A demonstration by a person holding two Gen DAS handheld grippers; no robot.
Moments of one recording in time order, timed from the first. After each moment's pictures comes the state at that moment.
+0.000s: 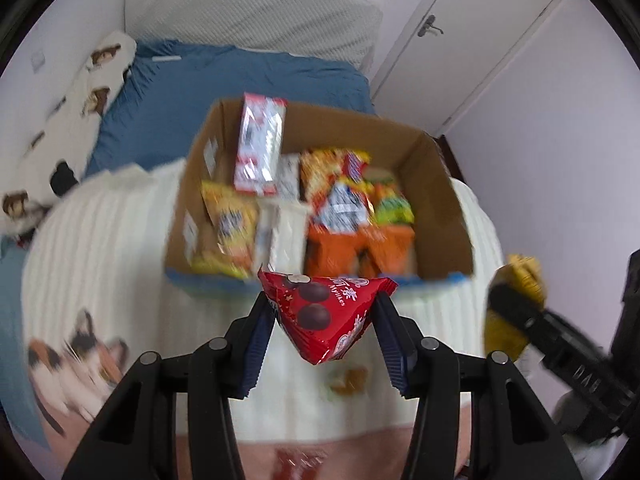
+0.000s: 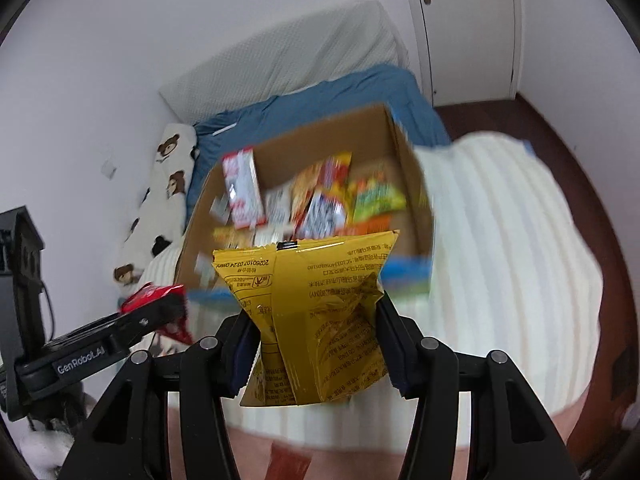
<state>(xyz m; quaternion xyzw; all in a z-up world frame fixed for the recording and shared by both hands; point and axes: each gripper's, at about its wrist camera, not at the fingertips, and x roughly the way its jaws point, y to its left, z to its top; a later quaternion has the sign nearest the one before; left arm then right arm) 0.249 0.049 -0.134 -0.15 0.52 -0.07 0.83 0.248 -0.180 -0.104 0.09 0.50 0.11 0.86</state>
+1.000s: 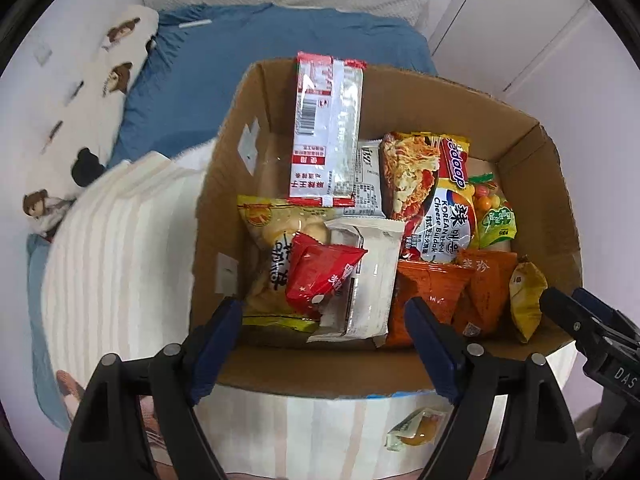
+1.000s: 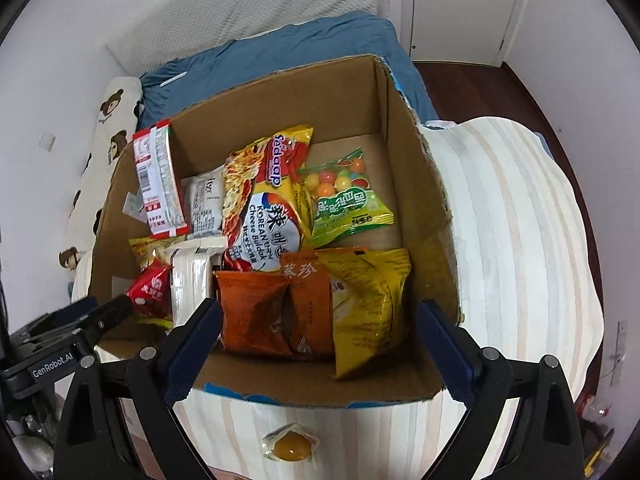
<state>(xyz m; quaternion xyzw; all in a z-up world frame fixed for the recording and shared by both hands) 0.332 0.068 -0.210 -0.10 0.61 0.00 0.79 0.359 -0.165 -0.175 0.04 0.60 0.05 0.80</state>
